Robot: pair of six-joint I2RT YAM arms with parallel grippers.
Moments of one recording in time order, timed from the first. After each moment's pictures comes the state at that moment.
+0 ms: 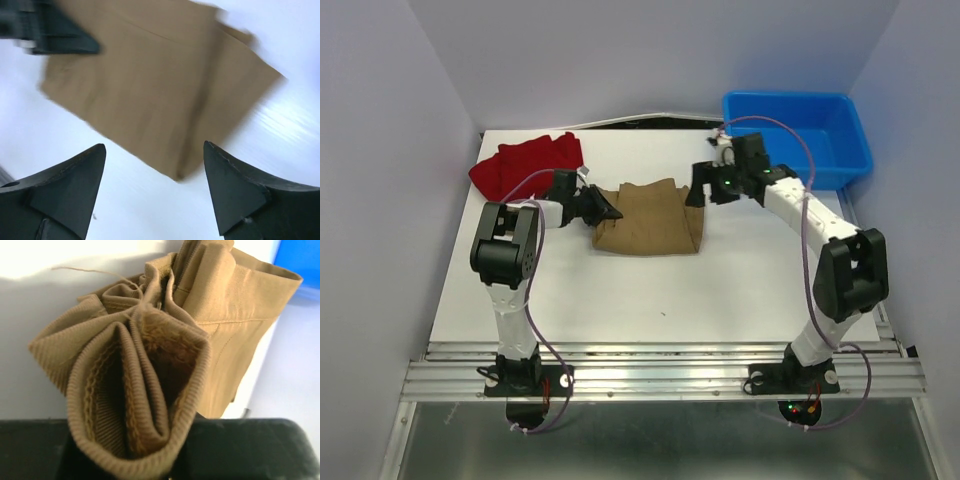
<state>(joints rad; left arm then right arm) -0.18 2.03 1.13 0.14 0.58 -0.82 0.40 1.74 1.48 -0.48 -0.37 0.11</state>
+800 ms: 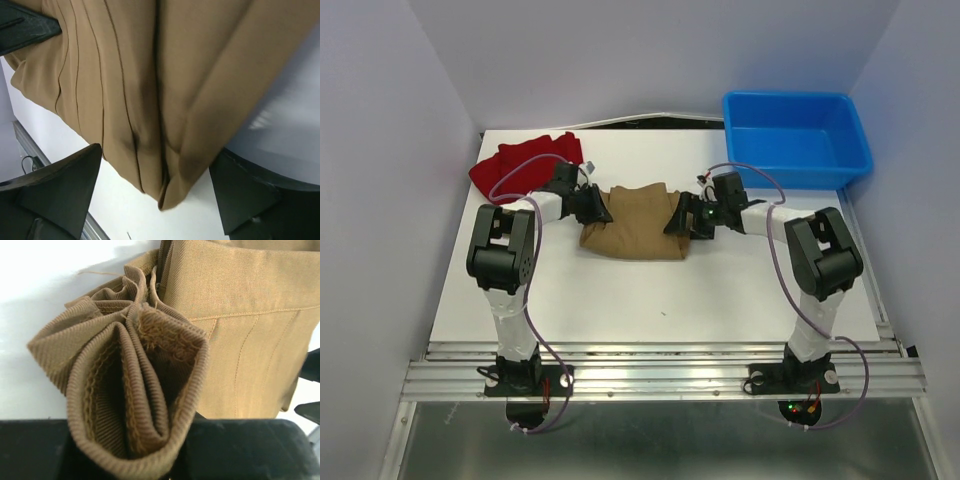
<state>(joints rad) -0.20 1.97 1.22 -0.15 0.43 -0.45 0.32 1.90 1.12 -0.07 -0.52 0.51</state>
